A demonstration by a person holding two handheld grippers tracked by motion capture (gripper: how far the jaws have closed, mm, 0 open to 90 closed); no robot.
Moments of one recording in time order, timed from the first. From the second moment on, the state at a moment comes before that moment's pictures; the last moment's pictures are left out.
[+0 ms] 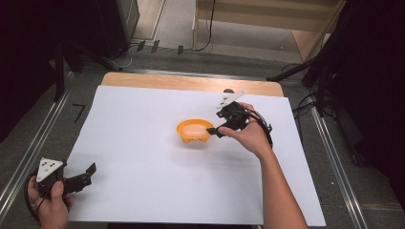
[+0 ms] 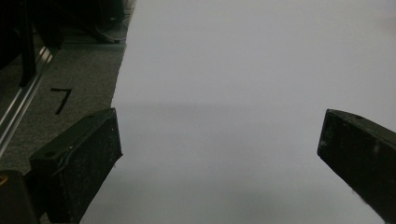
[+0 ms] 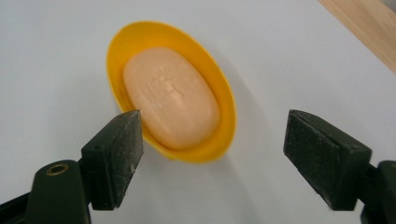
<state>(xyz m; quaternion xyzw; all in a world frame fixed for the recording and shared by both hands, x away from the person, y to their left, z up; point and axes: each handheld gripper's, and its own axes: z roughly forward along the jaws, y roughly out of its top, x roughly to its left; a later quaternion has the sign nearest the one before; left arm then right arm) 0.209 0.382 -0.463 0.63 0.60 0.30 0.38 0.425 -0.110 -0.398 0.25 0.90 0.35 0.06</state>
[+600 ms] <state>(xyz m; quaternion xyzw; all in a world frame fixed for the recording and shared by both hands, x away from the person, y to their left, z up) 0.209 0.381 -0.463 0.63 0.60 0.31 0.38 0.362 -0.181 -0.423 0.37 0.83 0.40 0.11</state>
